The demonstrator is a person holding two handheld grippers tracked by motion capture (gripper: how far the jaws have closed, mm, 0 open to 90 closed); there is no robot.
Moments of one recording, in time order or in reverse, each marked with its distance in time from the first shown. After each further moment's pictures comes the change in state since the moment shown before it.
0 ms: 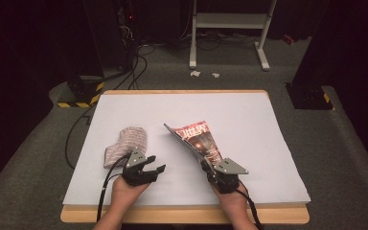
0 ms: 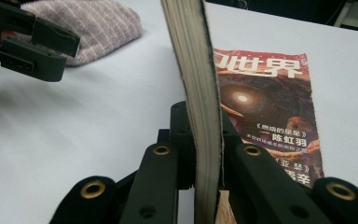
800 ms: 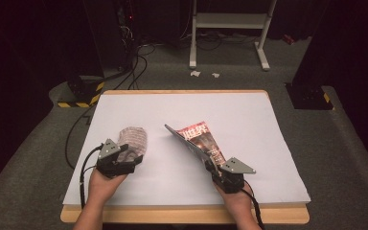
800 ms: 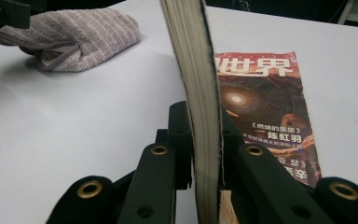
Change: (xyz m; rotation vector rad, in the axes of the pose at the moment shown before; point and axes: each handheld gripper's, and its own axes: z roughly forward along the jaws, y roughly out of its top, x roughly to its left) left arm 0.058 0.004 -0.048 -0.038 0.130 -0.035; right arm -0.010 -0.002 -0.008 -0.008 0.021 0.033
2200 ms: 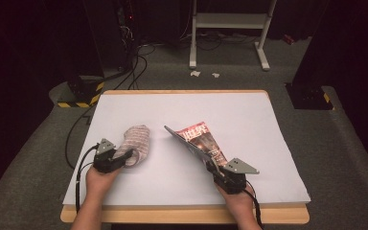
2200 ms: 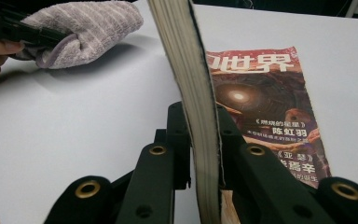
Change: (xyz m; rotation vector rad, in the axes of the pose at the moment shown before) left arm 0.033 -0.027 0.022 0.057 0.052 -0.074; right arm -0.006 -0.003 -0.004 -0.010 0.025 0.038
